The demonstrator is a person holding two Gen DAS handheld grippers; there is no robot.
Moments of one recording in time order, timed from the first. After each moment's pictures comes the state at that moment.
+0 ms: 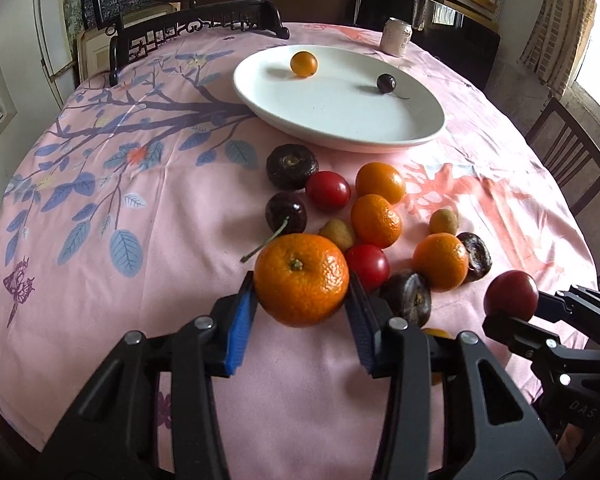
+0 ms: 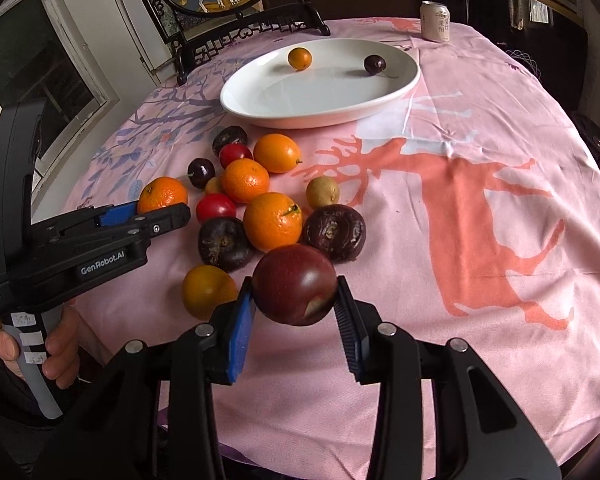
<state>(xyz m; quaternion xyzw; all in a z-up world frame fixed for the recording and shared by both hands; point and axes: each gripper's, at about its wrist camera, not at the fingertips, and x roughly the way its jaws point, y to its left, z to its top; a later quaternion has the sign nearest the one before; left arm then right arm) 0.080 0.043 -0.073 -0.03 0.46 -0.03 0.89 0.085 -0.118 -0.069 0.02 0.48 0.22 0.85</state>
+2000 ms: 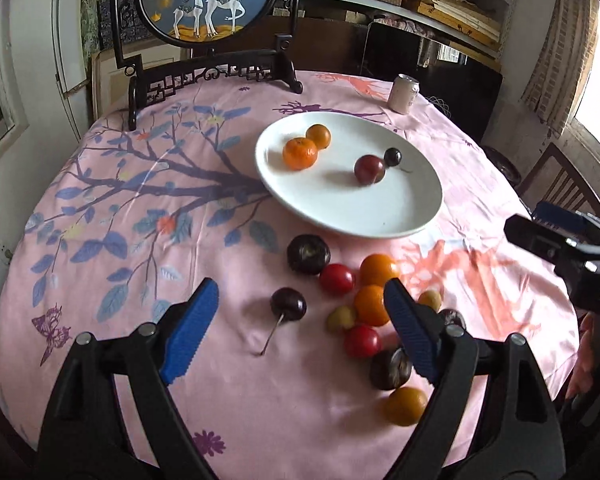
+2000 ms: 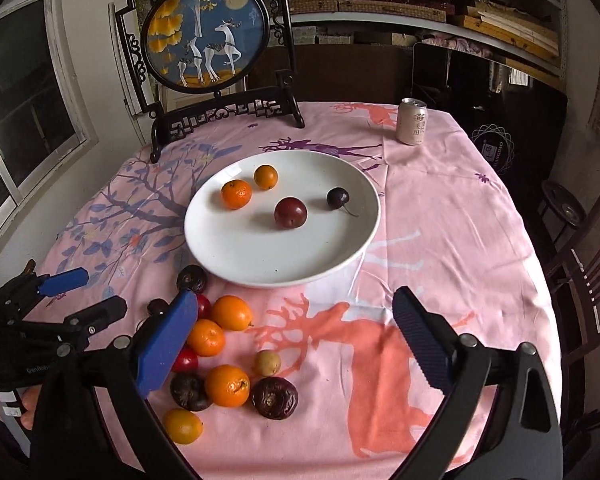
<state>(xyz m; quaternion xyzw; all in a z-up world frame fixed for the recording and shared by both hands) 0.094 0.057 -0.018 -0.04 0.41 -0.01 0.91 0.155 -0.124 0.015 -0.02 0.39 0.17 0.91</state>
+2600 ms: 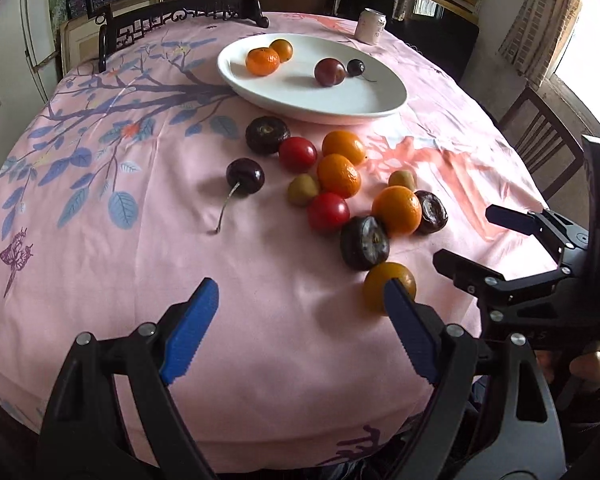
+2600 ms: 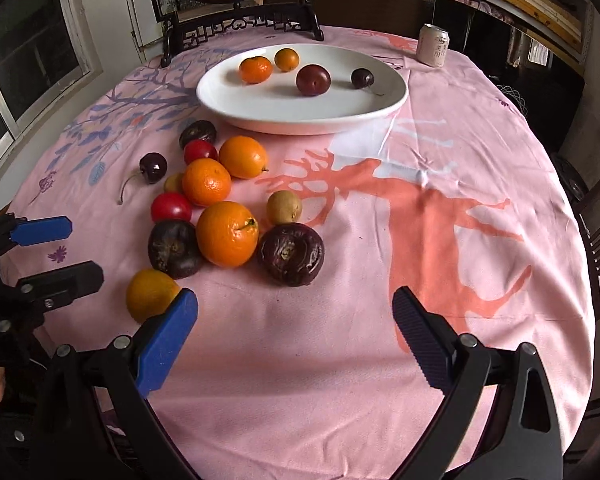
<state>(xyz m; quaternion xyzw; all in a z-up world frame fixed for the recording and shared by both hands) 0.042 0.038 -0.068 -0.04 0.48 -0.07 0.87 0.102 -0.114 -0.078 -0.07 0.47 0.18 0.86</state>
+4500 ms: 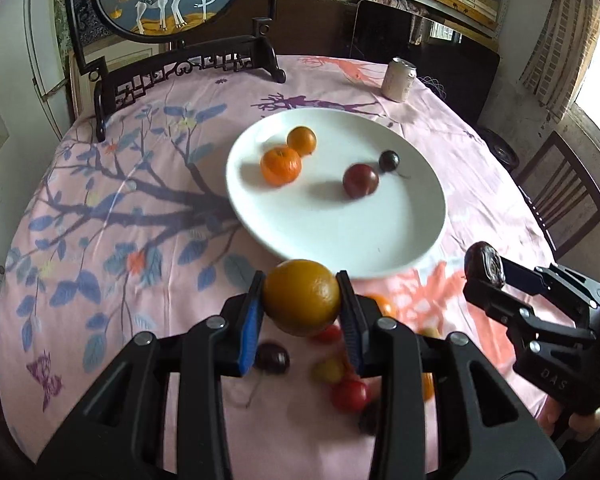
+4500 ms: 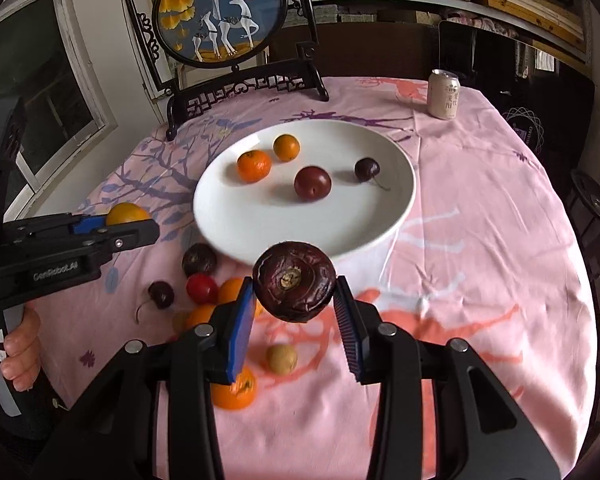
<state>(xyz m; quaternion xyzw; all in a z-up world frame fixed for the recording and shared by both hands) 0.184 0.049 -0.012 -0.03 0.45 -0.03 0.89 0.192 -0.116 -0.022 -0.01 0.41 0.23 0.88</state>
